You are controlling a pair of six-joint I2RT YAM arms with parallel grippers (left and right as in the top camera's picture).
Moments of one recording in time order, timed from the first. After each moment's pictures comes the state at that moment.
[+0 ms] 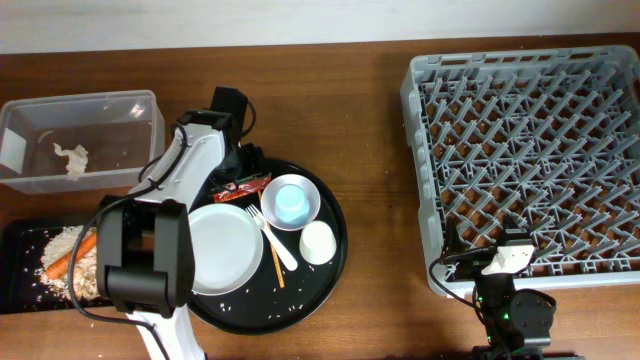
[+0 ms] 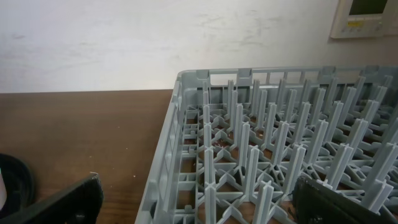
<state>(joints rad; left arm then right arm) -0.18 2.02 1.48 -0.92 -0.01 -0.48 -0.01 0.01 0.01 -0.07 -0.05 0.04</state>
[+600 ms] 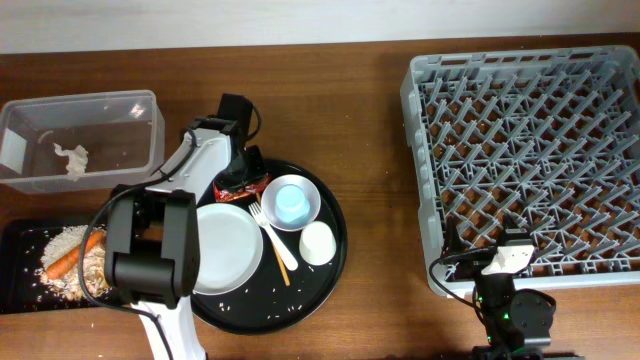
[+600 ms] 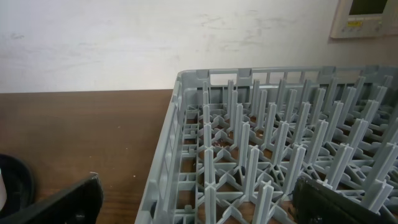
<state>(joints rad) -0.19 2.08 1.45 -0.81 0.01 -0.51 -0.01 0.01 0.01 -0.07 -0.05 0.04</state>
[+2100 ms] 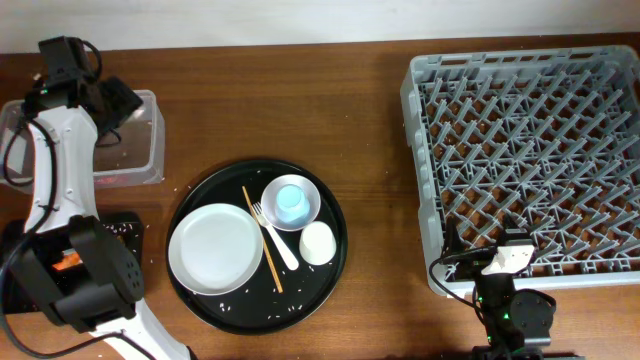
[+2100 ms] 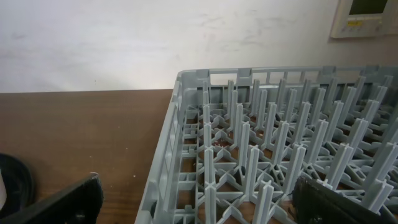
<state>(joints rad) 0.28 1.99 1.81 -0.91 -0.10 -0.51 -0.01 0.01 0.01 -0.07 -0.05 0.04</state>
